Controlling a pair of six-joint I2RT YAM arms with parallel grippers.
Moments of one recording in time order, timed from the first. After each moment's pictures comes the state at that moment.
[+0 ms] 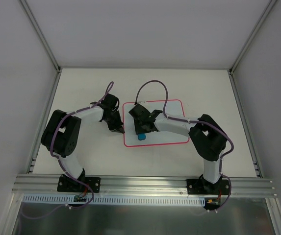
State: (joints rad) left arm -0.40 1.75 1.00 -0.49 0.23 -0.72; right arm 0.92 1.92 1.30 -0.46 0.23 0.63
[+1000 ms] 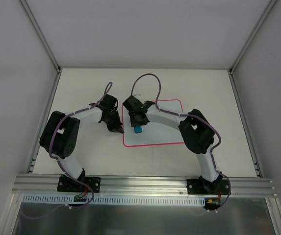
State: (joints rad) left arm -0.39 1.73 0.97 -0.46 0.23 -0.72; right arm 0.88 2.08 1.54 -0.60 0.26 0.64
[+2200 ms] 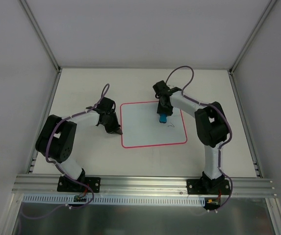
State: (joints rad) left arm -0.38 1.67 0.89 -0.41 0.23 -0.72; right arm 0.53 2.02 1.49 -0.70 0.27 0.67
